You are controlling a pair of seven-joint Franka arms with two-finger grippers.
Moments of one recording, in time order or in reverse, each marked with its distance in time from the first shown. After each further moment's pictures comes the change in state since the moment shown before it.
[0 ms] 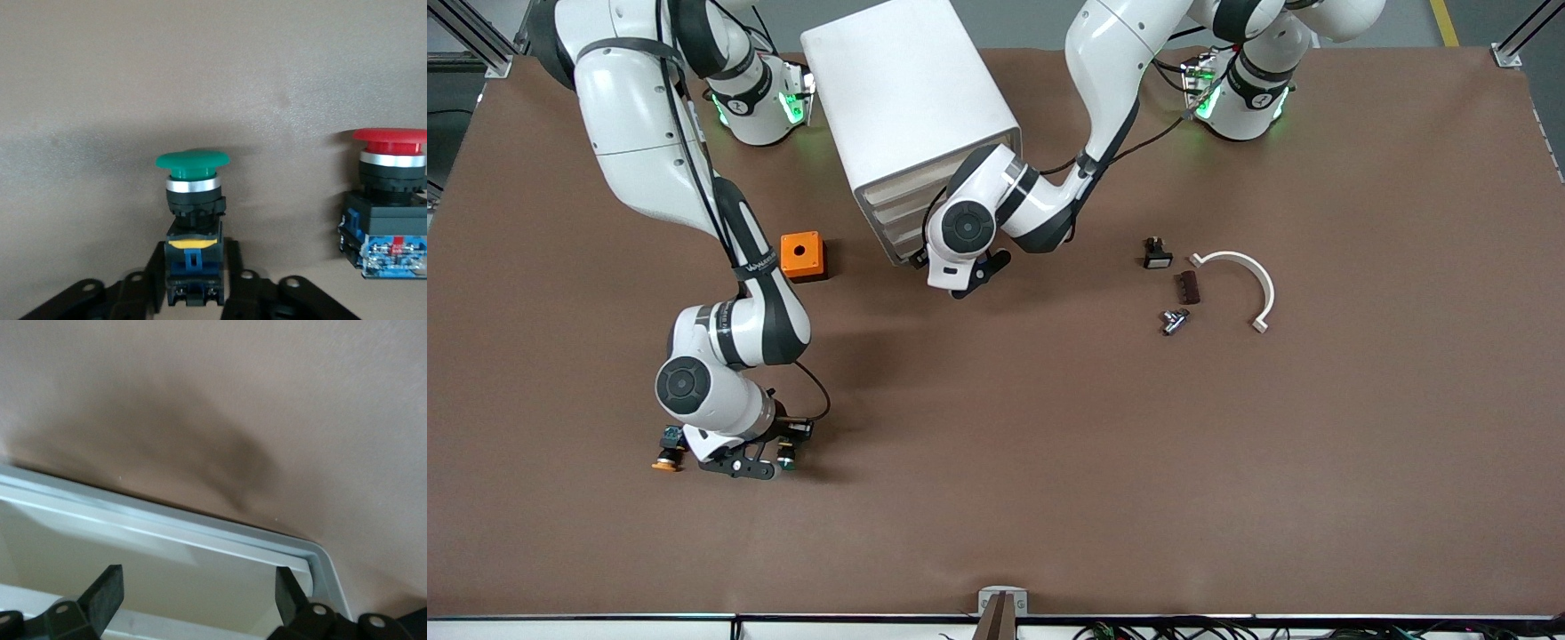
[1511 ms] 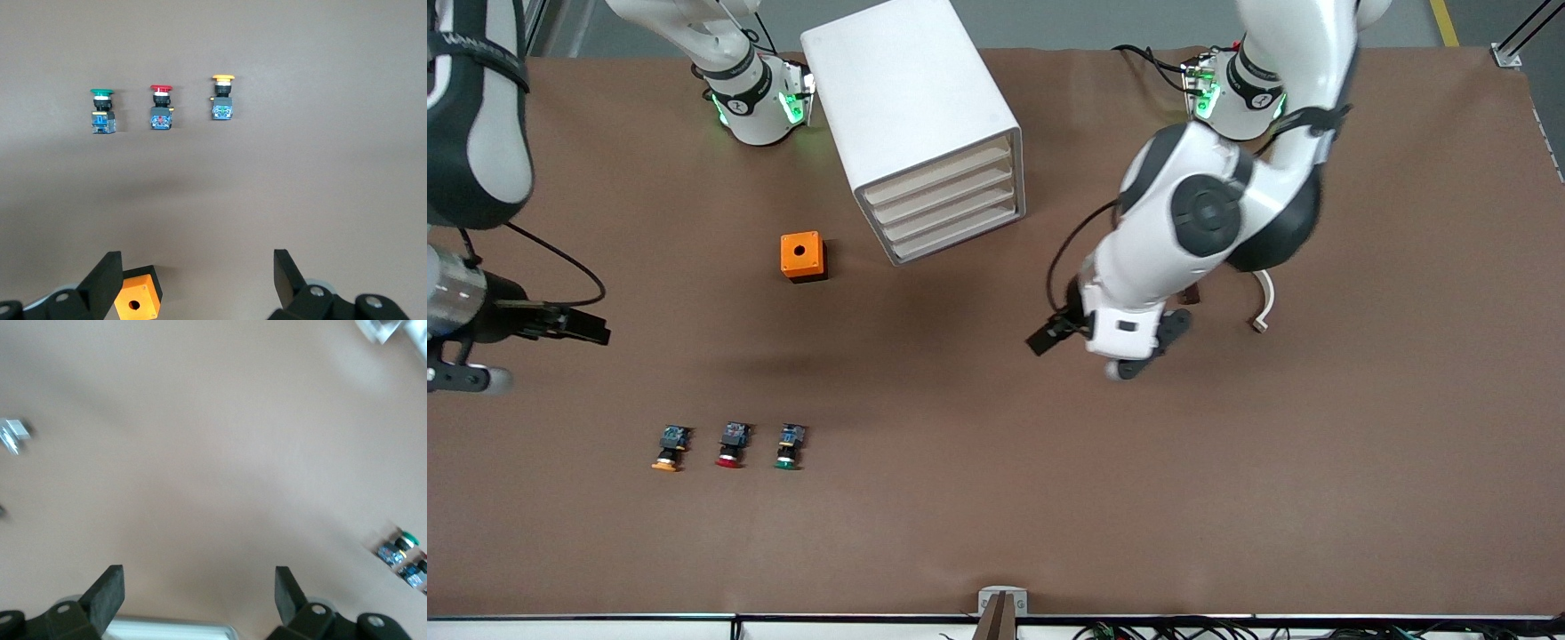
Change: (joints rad) left arm 0.402 -0.378 0.037 0.038 0.365 -0.148 0.251; right arm -0.226 -0.556 -0.027 0.051 -0.113 -0.698 -0.246
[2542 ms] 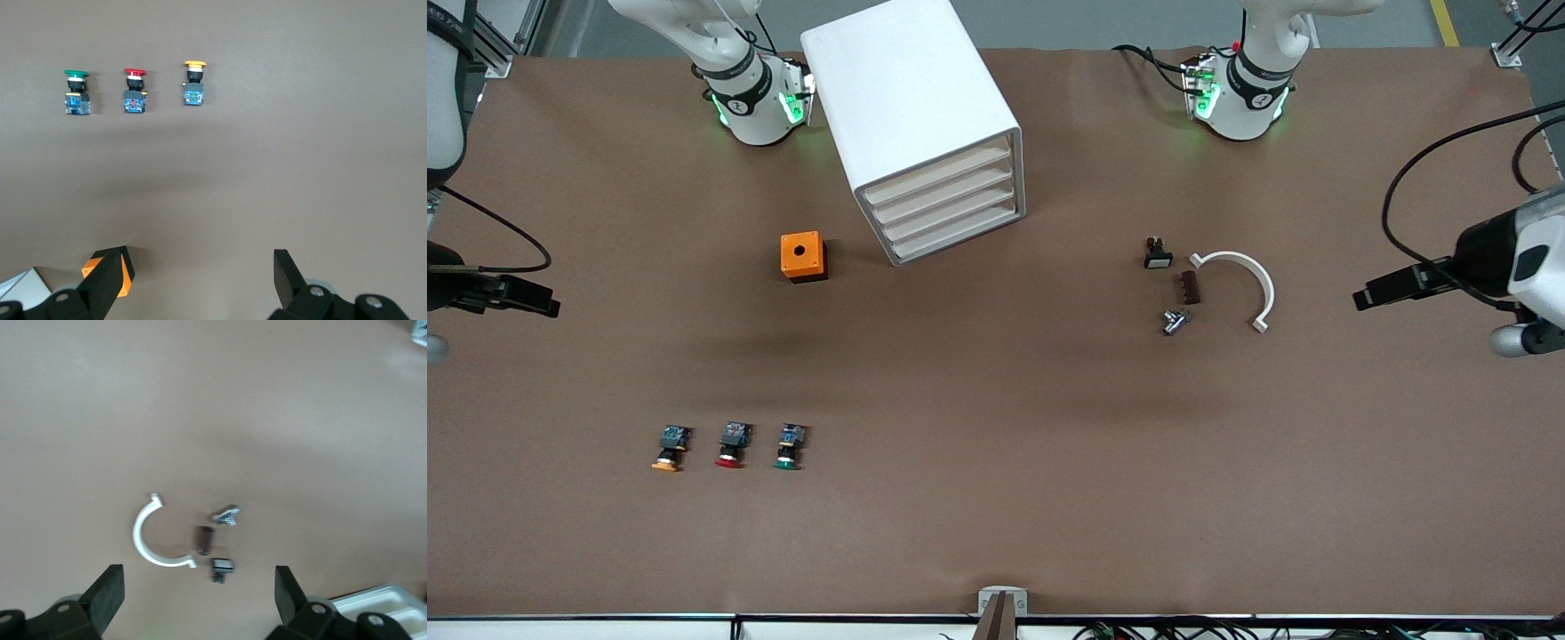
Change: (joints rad) left arm 0.498 -0.226 0.001 -0.021 0.070 -0.401 0.842; right arm -0.073 -0.039 0.000 -0.009 -0.029 -0.051 -0.113
